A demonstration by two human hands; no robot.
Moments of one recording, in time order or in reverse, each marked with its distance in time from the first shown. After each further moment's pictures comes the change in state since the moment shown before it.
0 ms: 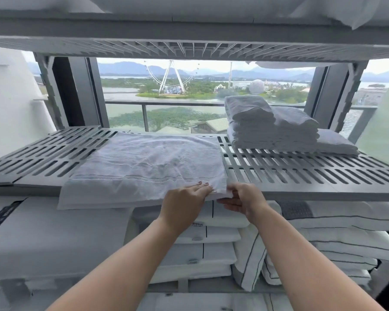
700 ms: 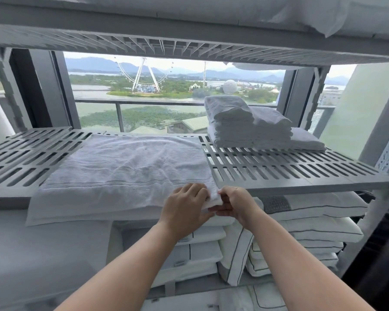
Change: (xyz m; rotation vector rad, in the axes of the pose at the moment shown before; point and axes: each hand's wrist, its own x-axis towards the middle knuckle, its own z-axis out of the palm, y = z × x) left_hand 0.000 0.009 0.022 -0.097 -0.177 0.094; right_hand -0.014 0.011 -0.009 -0.047 -0.013 -0.039
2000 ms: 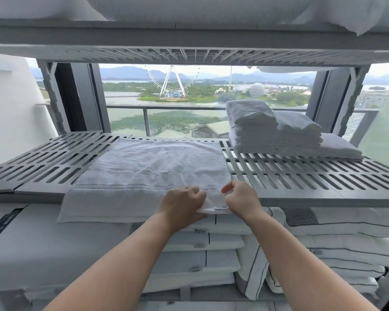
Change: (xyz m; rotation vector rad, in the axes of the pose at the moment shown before) left_hand 0.007 -0.036 -0.030 0.196 -0.340 -0.083; right_hand 0.011 -0.023 0.029 -0.771 0.186 -0.326
